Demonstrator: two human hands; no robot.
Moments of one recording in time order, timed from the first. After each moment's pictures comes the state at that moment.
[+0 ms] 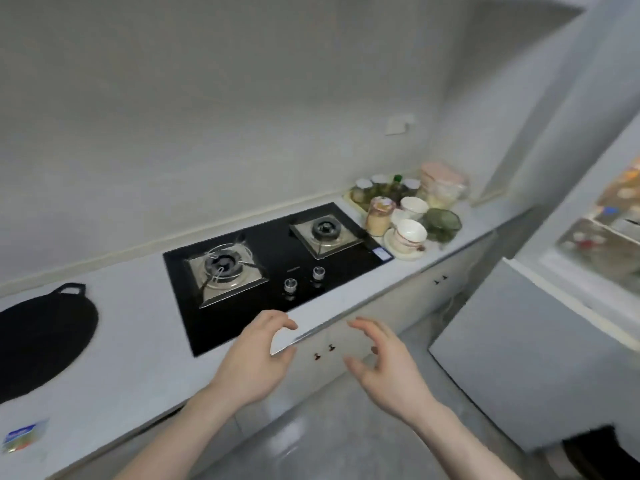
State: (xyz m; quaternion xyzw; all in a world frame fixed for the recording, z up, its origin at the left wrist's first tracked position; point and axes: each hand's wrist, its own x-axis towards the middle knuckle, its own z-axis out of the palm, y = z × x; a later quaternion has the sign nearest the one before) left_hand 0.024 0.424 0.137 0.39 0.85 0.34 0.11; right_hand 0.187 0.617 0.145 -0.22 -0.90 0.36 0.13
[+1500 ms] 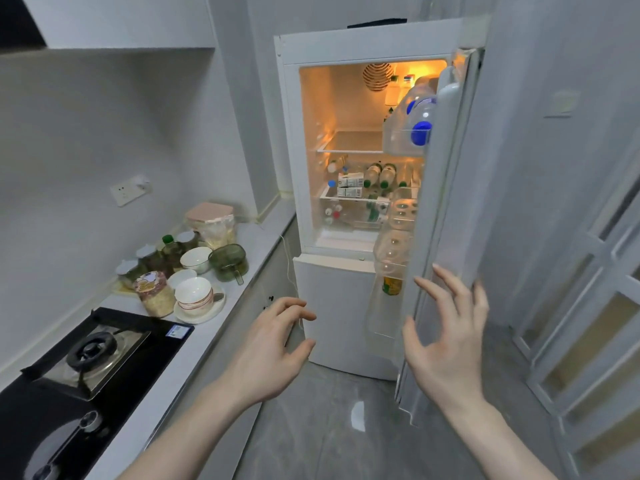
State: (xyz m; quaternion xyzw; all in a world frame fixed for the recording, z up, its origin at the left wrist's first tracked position) left_hand 0.255 0.803 0.233 0.73 0.62 0.27 0.12; right_hand 0.517 0.833 0.230 -0.51 -0.68 0.03 0.53
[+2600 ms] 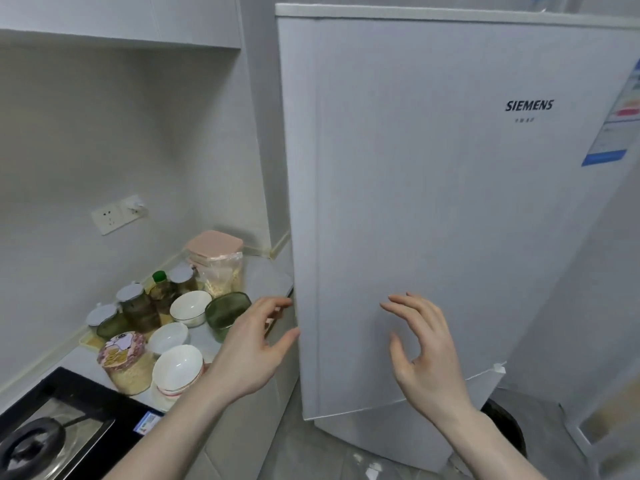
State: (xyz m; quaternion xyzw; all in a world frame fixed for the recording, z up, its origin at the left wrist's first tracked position) left_hand 0.101 1.076 0.231 0.65 0.64 0.38 0.14; right_hand 0.377 1.121 0.220 -0.42 -0.77 0.12 0.46
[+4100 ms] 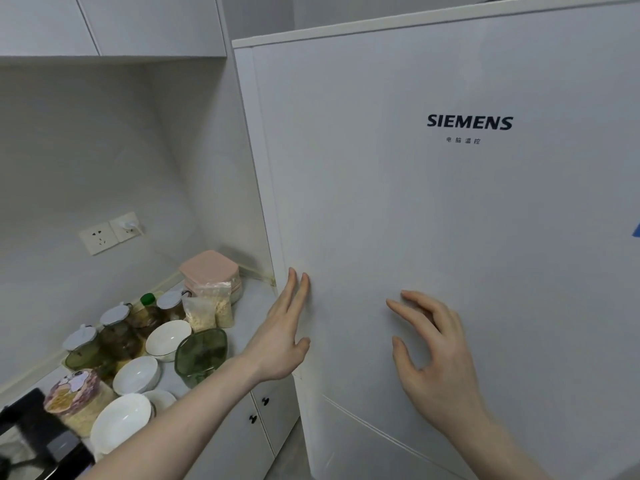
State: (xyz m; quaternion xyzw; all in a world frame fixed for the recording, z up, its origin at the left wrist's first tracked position) left_hand 0.156 1.336 0.201 0.68 0.68 0.26 0.09; right_hand 0.436 1.370 0.231 -0.34 -0.80 0.14 0.47
